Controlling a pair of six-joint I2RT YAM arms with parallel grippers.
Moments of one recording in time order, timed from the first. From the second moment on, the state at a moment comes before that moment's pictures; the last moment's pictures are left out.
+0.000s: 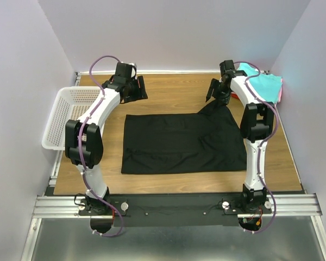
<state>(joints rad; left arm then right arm) -0.24 1.83 1.60 -0.54 0.14 -0.38 0.12 2.34 2.09 -0.91 -0.09 0.44</state>
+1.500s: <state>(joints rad) -0.20 1.97 1.56 -0.54 0.08 -0.37 0.12 2.45 2.20 -0.85 -0.14 0.42</state>
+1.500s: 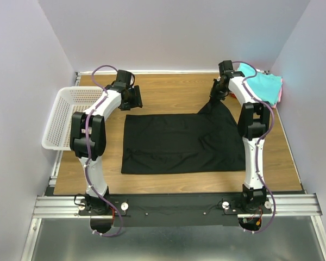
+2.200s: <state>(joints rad) -0.18 2.04 1.51 -0.56 -0.08 -0.36 0.08 2.36 2.12 -0.85 -0.12 0.43</state>
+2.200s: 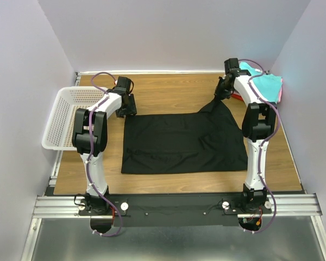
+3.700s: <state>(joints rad) -0.16 2.27 1.93 -0.52 0.15 -0.30 0.02 2.37 2.31 -0.85 -0.08 0.46</state>
